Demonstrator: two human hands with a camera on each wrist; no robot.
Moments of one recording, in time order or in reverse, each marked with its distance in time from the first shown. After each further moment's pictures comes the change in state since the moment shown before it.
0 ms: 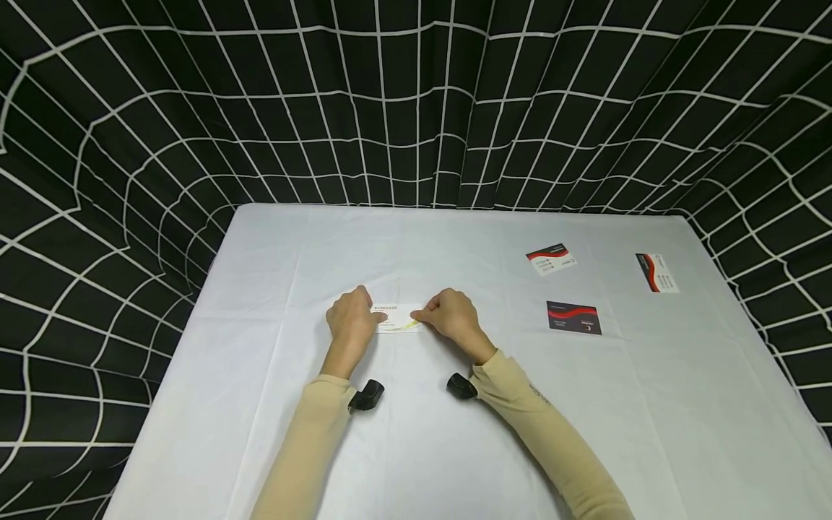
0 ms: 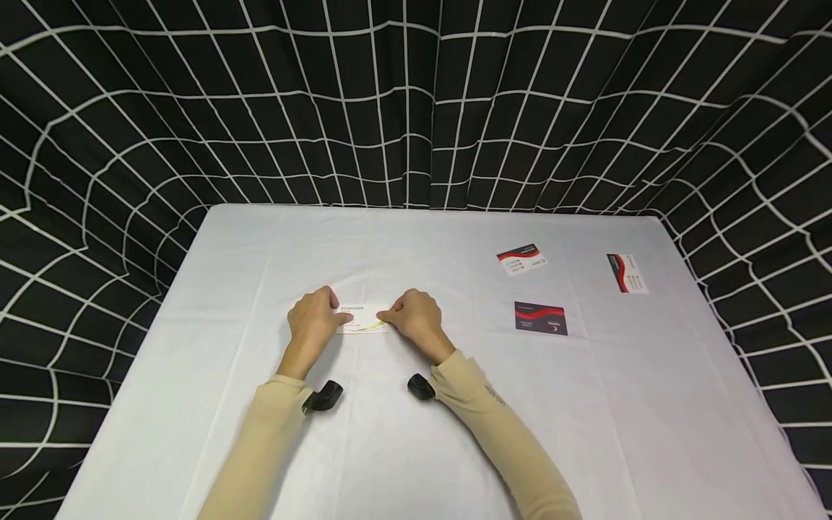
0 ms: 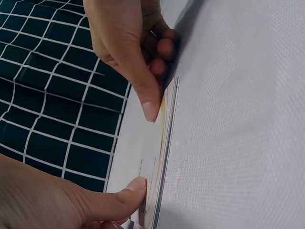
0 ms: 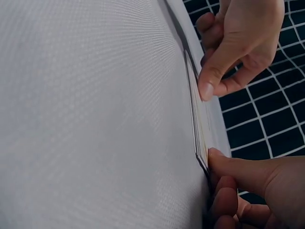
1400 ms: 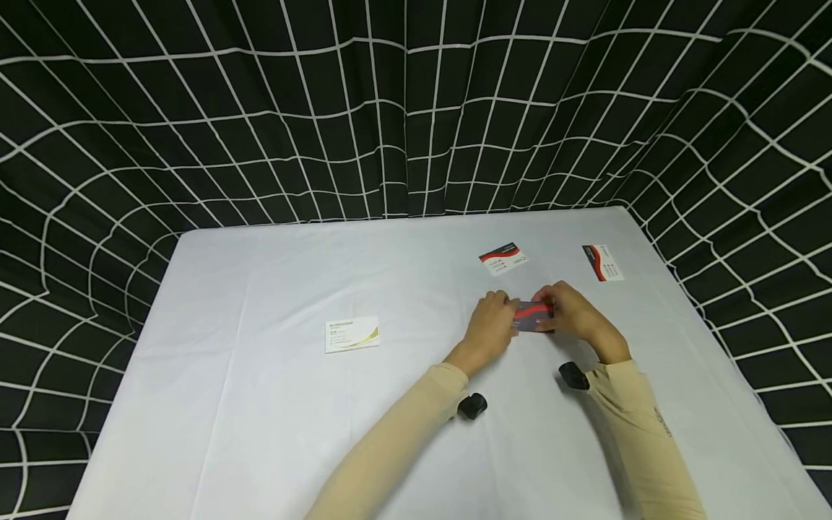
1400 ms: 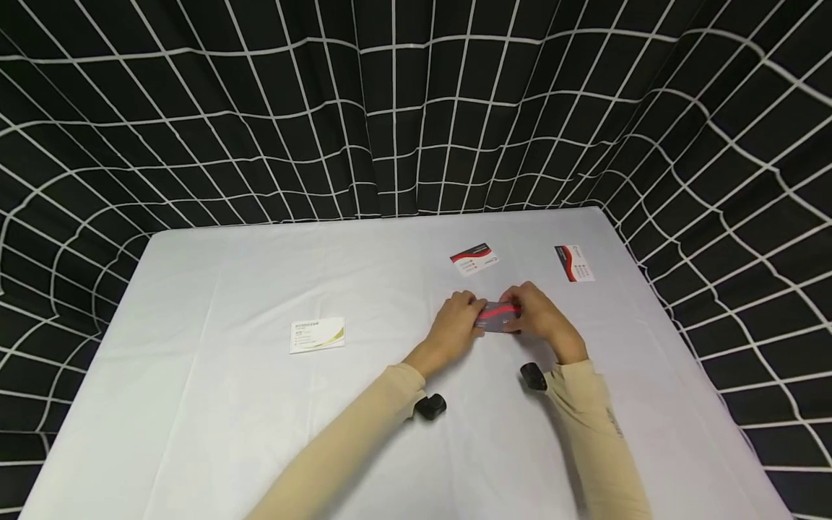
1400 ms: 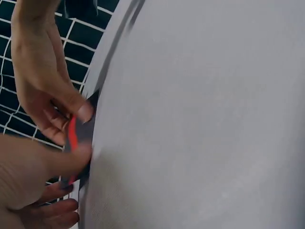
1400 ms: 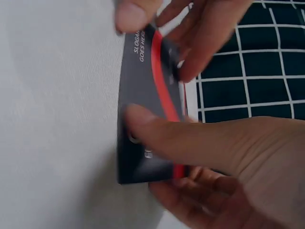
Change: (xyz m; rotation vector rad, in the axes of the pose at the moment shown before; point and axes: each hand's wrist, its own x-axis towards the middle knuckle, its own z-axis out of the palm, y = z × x) left_hand -0.016 0.227 0.141 0.153 -0.139 0.738; right_hand -0.050 0.202 -0.180 -0.093 -0.017 -0.115
